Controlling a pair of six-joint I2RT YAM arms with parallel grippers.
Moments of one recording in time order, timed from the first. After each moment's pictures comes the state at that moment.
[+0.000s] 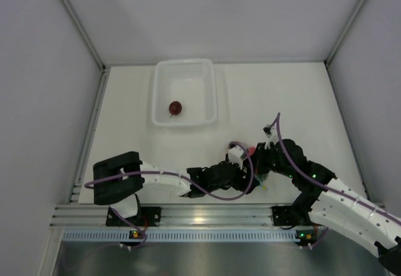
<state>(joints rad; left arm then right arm) -1.33 1.64 0.75 0.47 -0.22 -0.68 0.78 0.62 0.48 -0.37 -0.08 0.68</state>
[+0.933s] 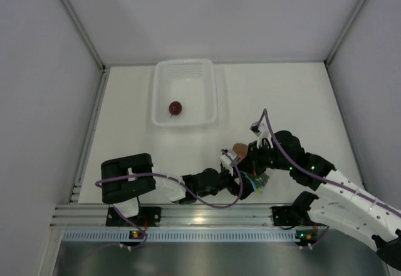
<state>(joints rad) -1.33 1.71 0.53 0.99 -0.17 -0.58 0.78 0.72 0.62 -0.45 -0.31 0.52</state>
